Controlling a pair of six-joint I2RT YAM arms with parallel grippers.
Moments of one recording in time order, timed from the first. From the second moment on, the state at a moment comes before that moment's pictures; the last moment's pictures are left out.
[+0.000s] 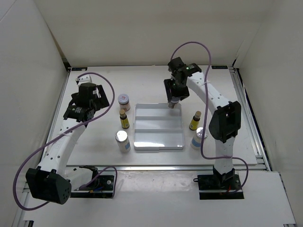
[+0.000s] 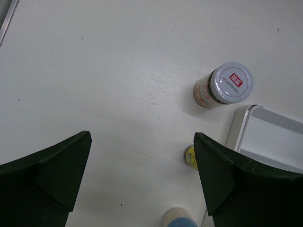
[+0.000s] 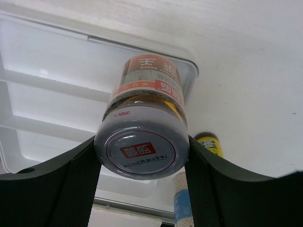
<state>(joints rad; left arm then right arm) -0.21 1.13 1.07 -0.60 -0.38 -0.37 0.49 2.02 2.00 -1.16 0.03 0.24</state>
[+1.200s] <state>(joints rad) -0.25 1.40 1.28 -0.60 -0.34 -0.34 0.49 2.02 1.79 -1.06 0.04 0.28</state>
